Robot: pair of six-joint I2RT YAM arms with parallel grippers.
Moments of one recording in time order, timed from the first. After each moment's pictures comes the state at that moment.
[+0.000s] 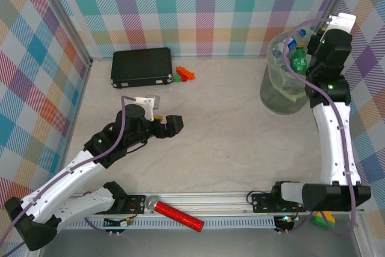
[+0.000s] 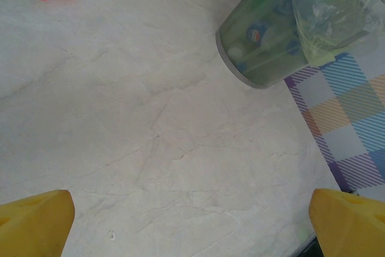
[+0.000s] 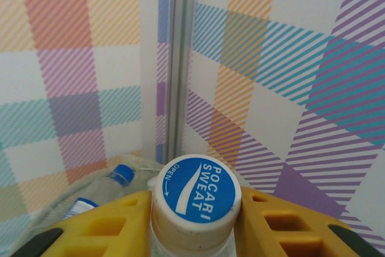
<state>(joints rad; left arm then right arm) -0.72 0.88 0.90 -0.50 0.03 -0.63 -0.01 1.29 1.58 -0.34 0.51 -0.09</state>
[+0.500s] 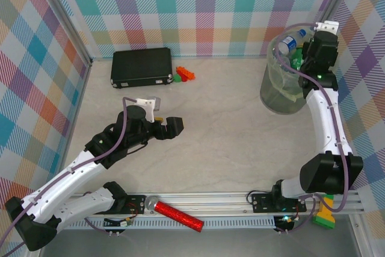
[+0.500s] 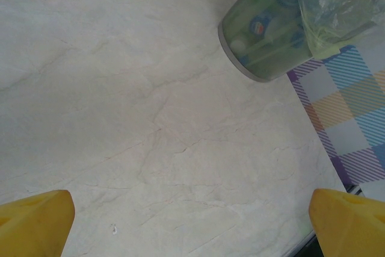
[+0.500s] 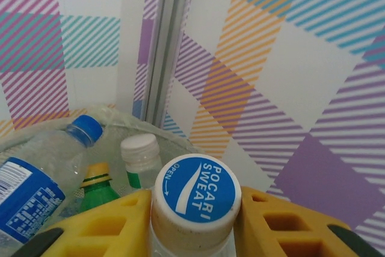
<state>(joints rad) -0.72 0.88 0.89 -0.49 0.04 -0.63 -0.08 1.42 1.47 -0.24 0.50 -0.13</state>
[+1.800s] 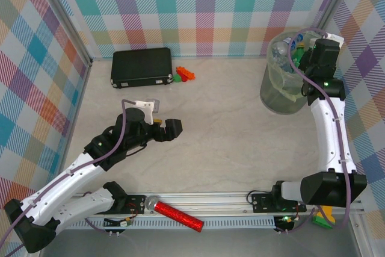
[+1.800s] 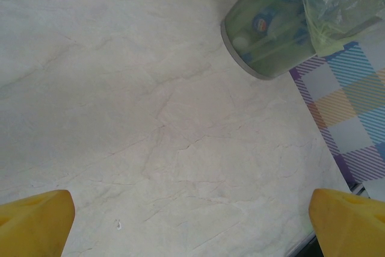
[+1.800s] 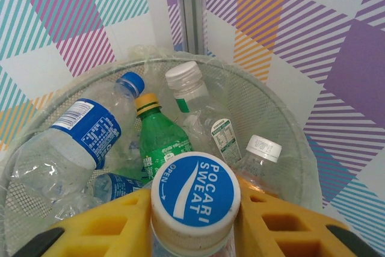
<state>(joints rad) -0.72 0.85 0.85 -0.49 0.03 -0.62 -0.08 1.31 1.48 -0.56 0.36 0.21</state>
